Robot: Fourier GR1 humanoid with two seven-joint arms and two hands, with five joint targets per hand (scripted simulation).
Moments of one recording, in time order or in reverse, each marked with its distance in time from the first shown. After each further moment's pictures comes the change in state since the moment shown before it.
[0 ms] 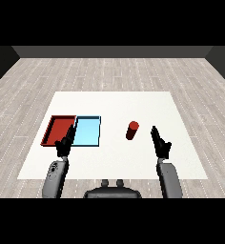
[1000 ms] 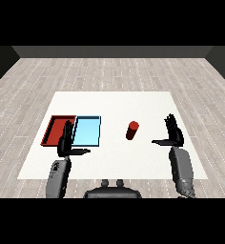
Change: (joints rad) left arm -0.014 -0.070 0.038 -0.023 0.037 -0.038 -0.400; right arm -0.280 -0.183 -0.260 0.436 -0.179 0.265 -0.452
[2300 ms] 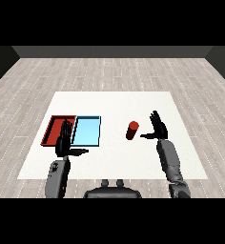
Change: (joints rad) left arm 0.003 -0.006 0.020 -0.027 0.048 -0.033 -0.005; right arm -0.196 0.071 0.061 0.257 -0.017 -0.017 0.037
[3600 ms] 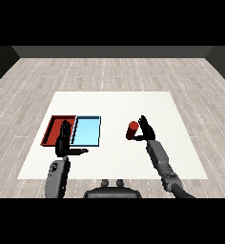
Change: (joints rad) left arm -0.001 0.003 0.010 0.018 0.003 0.005 -0.014; right arm -0.130 0.080 0.022 0.348 0.006 0.018 -0.143
